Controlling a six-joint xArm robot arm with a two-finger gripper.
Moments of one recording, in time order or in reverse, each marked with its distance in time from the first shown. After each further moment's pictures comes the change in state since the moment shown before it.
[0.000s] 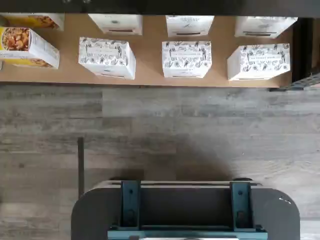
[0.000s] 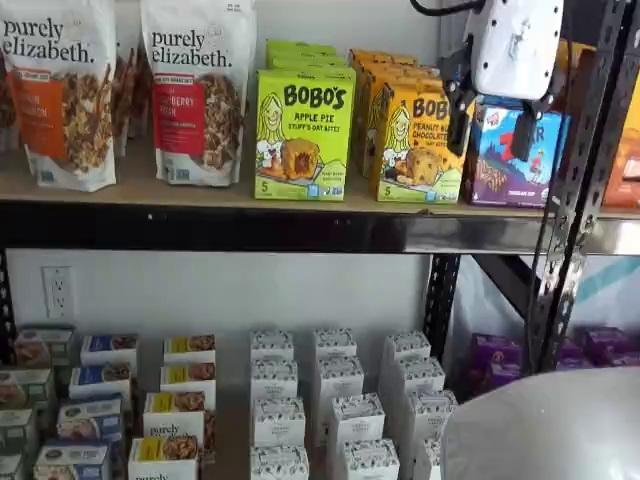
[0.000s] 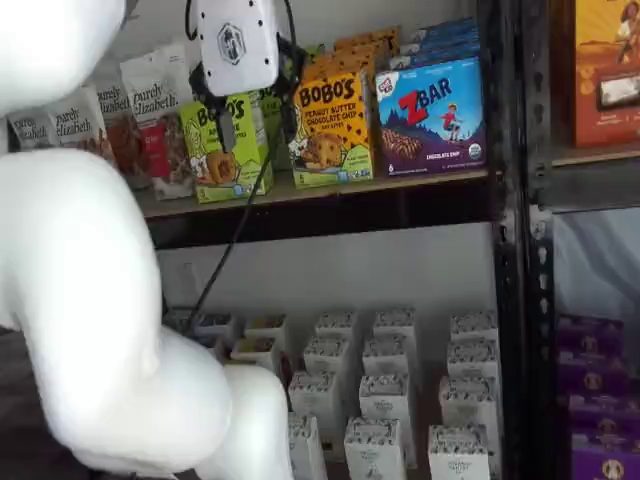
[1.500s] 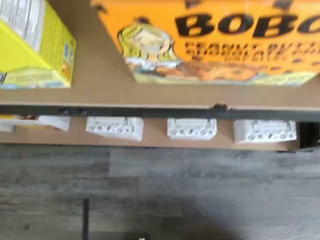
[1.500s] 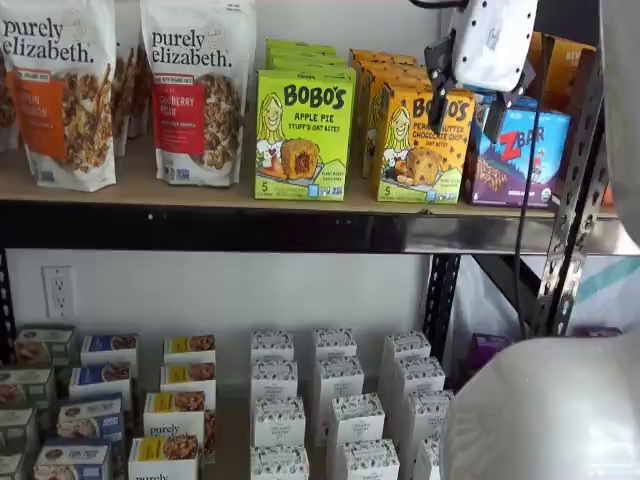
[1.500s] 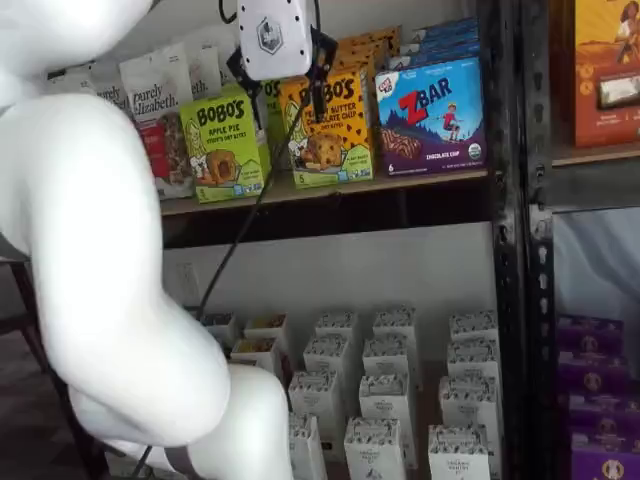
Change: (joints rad) arm -0.098 0.153 -0.032 0.048 -0.242 -0.095
